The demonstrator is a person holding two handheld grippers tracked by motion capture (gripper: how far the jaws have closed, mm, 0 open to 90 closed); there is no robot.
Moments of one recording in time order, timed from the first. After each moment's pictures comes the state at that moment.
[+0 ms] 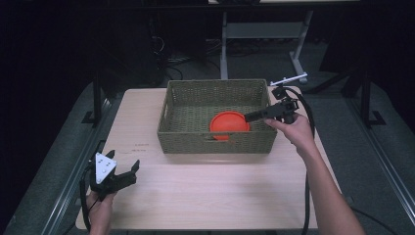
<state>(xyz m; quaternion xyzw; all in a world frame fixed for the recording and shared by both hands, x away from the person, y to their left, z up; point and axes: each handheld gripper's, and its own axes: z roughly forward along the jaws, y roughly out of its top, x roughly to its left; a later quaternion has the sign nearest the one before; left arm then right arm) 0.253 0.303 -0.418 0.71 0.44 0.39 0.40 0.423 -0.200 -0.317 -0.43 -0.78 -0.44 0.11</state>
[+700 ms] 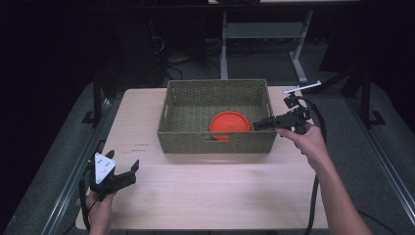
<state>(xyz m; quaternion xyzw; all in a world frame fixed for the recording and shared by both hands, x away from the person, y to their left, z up) 0.252 0.304 -0.418 0.70 0.44 0.39 0.40 0.391 -0.221 -0.319 -0.42 -0.77 -0.46 0.12</state>
